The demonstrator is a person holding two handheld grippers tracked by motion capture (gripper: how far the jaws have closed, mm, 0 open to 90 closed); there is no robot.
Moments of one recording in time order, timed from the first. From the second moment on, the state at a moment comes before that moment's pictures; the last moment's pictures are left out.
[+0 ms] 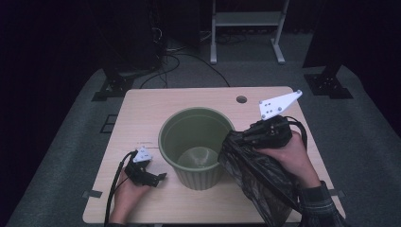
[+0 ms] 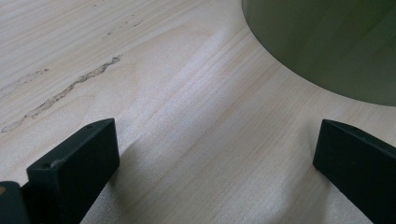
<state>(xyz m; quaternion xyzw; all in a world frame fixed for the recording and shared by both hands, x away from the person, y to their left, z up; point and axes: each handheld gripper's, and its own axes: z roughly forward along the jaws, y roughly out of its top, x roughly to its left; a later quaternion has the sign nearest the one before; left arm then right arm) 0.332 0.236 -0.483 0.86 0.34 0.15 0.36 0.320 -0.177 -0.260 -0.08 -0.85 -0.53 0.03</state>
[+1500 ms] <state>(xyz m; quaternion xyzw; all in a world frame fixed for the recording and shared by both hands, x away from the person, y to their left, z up) 0.332 0.235 -0.483 0.86 0.33 0.15 0.36 0.384 -0.027 -0.233 0.00 -0.82 -0.56 0.13</state>
